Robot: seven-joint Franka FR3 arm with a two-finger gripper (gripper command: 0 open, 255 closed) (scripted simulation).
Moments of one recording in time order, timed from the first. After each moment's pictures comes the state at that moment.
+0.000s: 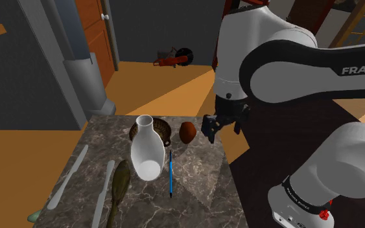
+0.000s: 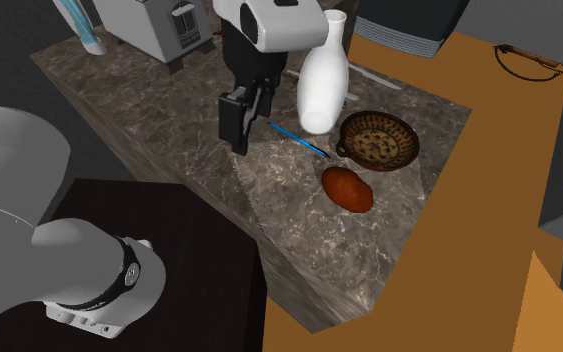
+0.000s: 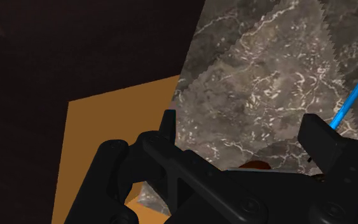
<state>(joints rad) 0.05 -0.70 0.50 -2.61 0.31 1.82 0.61</state>
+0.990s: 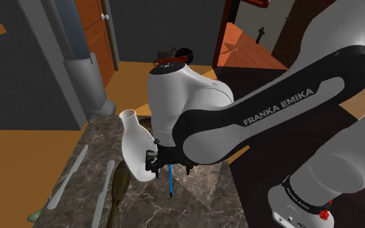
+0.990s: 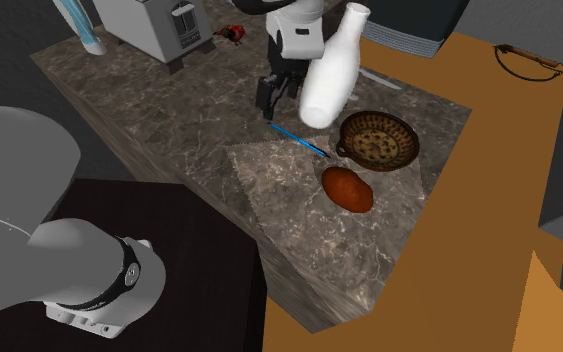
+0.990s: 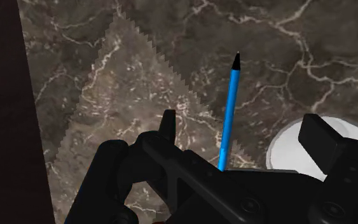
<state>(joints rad) -0.11 -0.13 0.95 -2.40 0.24 2.23 1.23</state>
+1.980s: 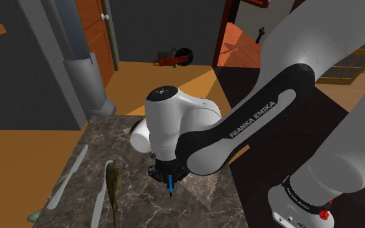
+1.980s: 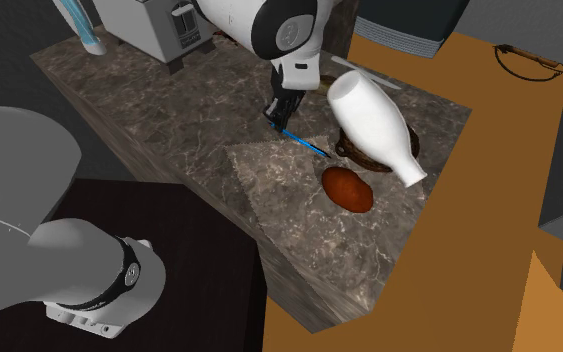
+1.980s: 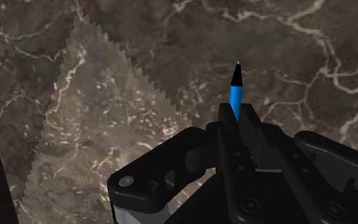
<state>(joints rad) -0.11 0.11 0.97 -2.42 0.02 2.38 1.43</state>
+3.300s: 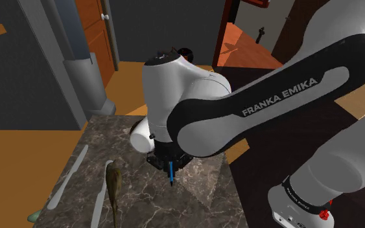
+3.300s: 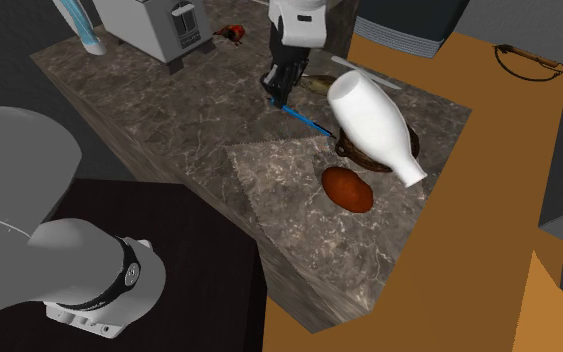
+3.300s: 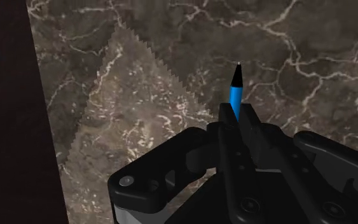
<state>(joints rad) -0.12 -0.13 0.96 -2.35 0.25 2.16 1.27</state>
